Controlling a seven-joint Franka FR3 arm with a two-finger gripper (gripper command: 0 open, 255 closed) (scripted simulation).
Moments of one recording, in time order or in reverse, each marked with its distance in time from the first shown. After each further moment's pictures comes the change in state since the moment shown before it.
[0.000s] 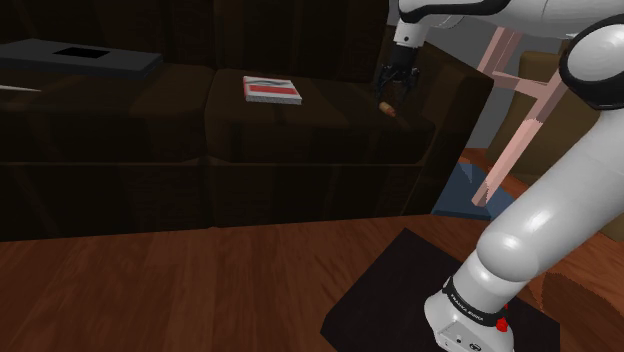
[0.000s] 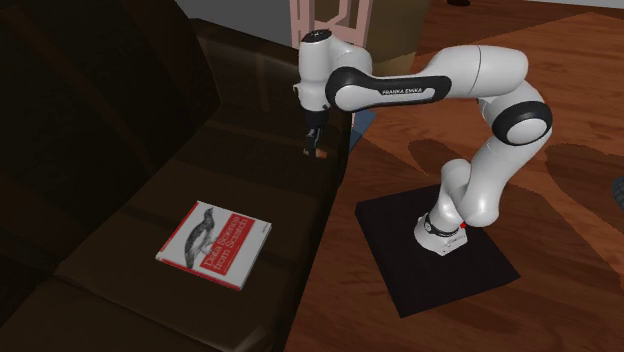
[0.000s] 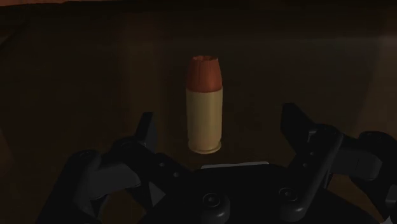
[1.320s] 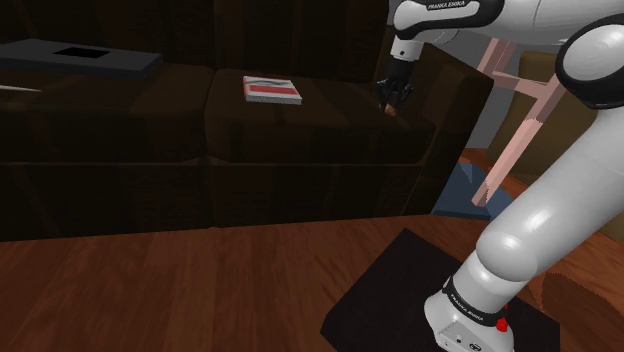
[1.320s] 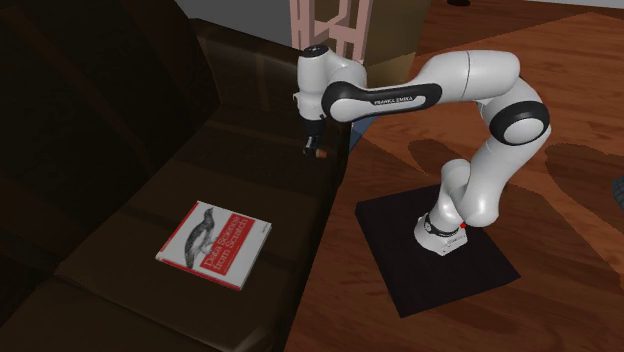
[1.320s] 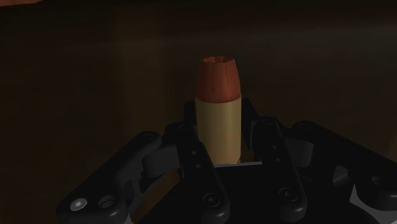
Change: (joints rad) arm -0.010 0.011 -0.010 -0.083 0.002 0.095 0.014
